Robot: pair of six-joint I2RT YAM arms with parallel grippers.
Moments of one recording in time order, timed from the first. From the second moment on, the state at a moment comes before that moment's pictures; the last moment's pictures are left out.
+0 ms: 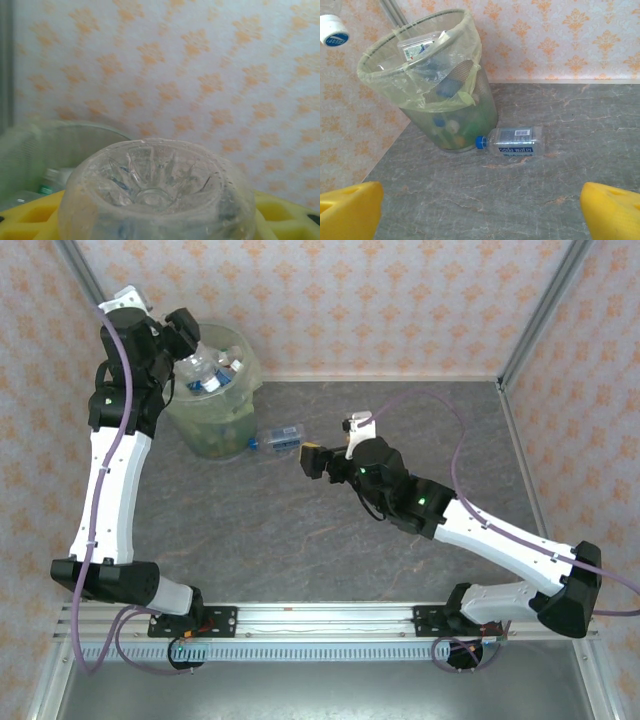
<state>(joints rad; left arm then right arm) -0.01 1.45 1.84 -0.56 -0.16 -0.46 0.96 1.22 1.14 -0.23 0.38 0.47</state>
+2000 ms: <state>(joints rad) 0.18 1.86 1.70 -0.02 -0.28 -0.09 0.89 1.47 1.40 -0.41 0.27 0.47</state>
